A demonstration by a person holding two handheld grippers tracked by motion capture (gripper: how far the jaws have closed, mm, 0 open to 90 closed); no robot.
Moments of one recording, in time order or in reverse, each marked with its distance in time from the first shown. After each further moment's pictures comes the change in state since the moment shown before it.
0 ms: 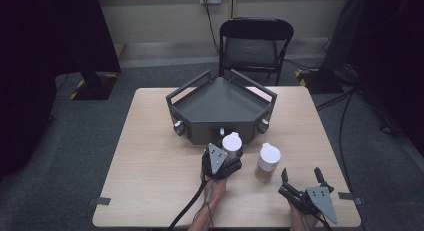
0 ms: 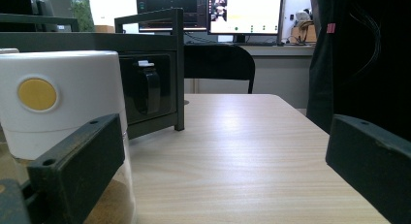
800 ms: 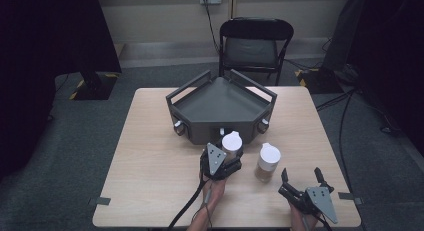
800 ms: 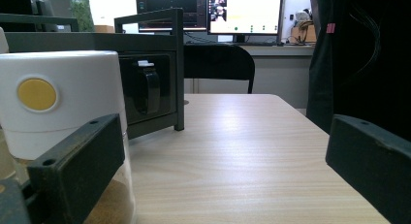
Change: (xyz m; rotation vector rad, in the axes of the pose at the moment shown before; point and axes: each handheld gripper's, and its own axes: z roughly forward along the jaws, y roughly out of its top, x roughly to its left) left arm 0.001 0.011 -0.010 -0.024 -0.016 0.010; right arm 0.000 0.000 0.000 0.000 -0.001 0.000
